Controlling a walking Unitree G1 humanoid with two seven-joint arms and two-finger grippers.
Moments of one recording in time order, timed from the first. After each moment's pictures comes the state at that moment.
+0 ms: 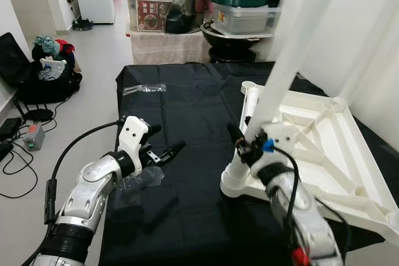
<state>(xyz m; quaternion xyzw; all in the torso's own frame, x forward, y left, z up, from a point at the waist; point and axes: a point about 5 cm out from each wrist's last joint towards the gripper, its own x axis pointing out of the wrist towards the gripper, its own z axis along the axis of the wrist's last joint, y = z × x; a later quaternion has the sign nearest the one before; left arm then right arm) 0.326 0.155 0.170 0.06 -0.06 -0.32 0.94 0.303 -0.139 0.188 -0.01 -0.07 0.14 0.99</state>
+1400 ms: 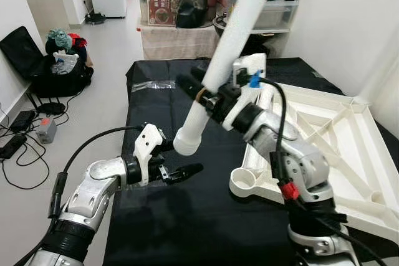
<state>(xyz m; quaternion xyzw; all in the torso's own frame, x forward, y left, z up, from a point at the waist) 0.315 0.136 0.166 0.07 -0.02 -0.48 0.87 0.312 -0.067 0.283 0.10 -0.11 0.42 0.90</state>
